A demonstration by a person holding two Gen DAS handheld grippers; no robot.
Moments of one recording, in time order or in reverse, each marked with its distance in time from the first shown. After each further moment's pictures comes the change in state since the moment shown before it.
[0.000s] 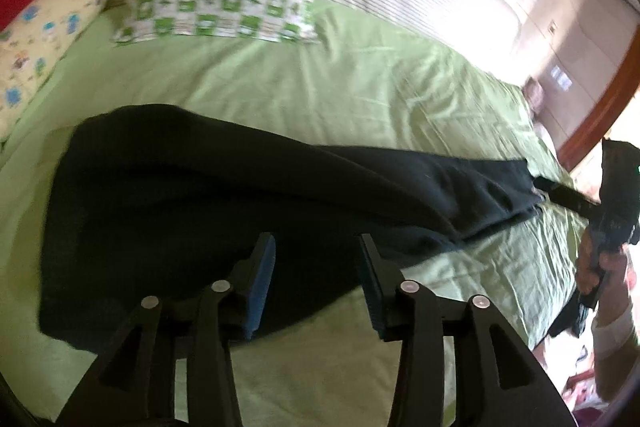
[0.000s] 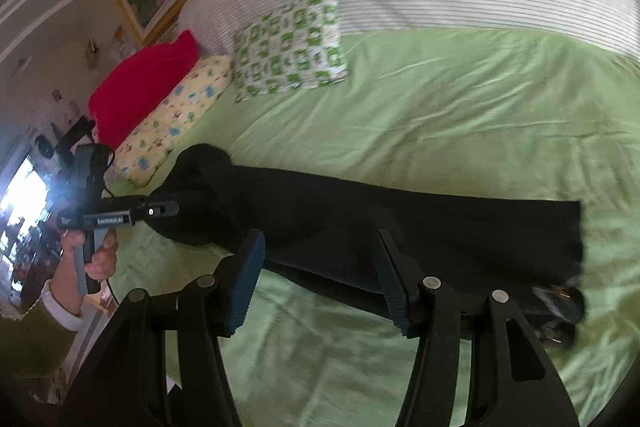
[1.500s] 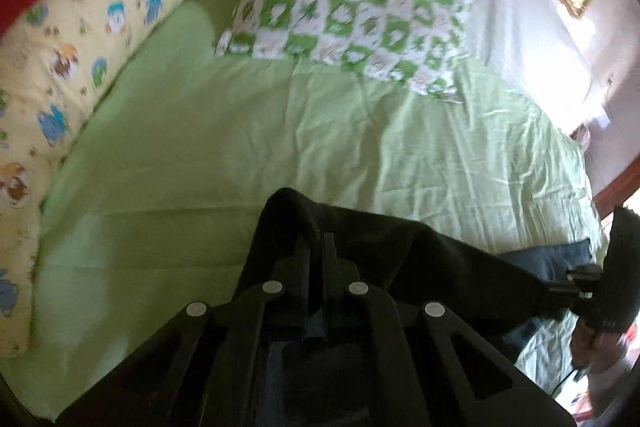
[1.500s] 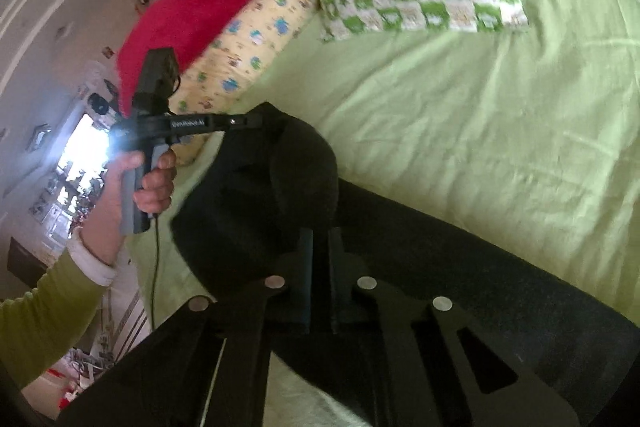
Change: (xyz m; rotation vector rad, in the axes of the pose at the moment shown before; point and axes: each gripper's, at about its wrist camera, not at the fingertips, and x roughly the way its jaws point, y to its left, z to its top) left arm 0.026 0.166 0.090 -0.114 0.009 0.108; right arm 0.193 0.099 0.060 -0.074 0.204 0.265
